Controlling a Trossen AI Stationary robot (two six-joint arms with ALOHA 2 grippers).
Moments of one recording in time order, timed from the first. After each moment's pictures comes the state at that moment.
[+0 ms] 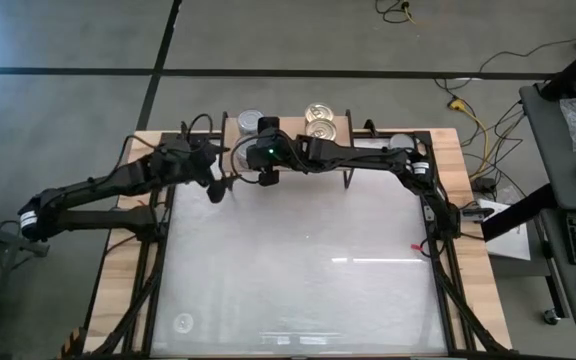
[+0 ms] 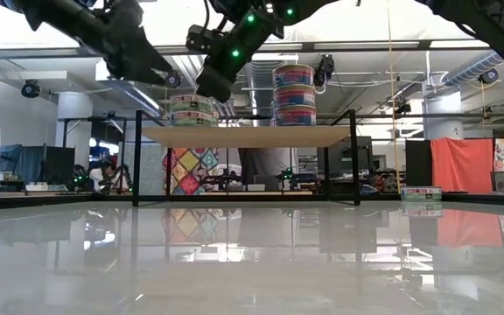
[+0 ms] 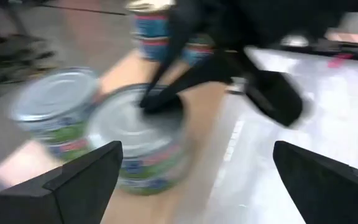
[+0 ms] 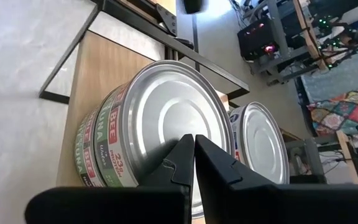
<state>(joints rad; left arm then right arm) 0.40 0.82 0.69 -0.27 -0.08 0.06 -0.22 2.19 1.99 -0.41 0.34 -0.69</state>
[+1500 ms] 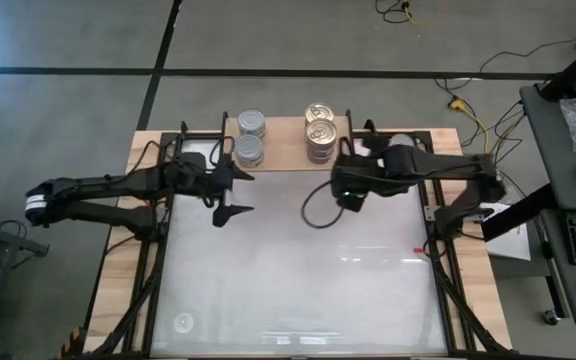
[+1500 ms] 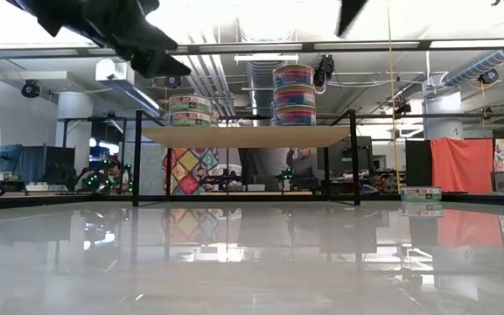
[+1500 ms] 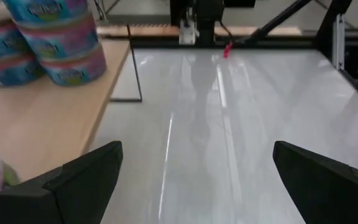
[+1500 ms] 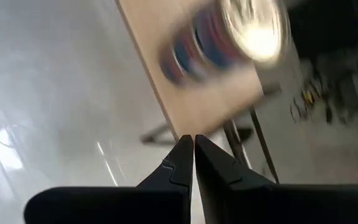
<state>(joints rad) 0.23 0.95 0.69 -0.14 0.17 0.09 0.05 1.66 1.88 -1.54 0.63 0.31</state>
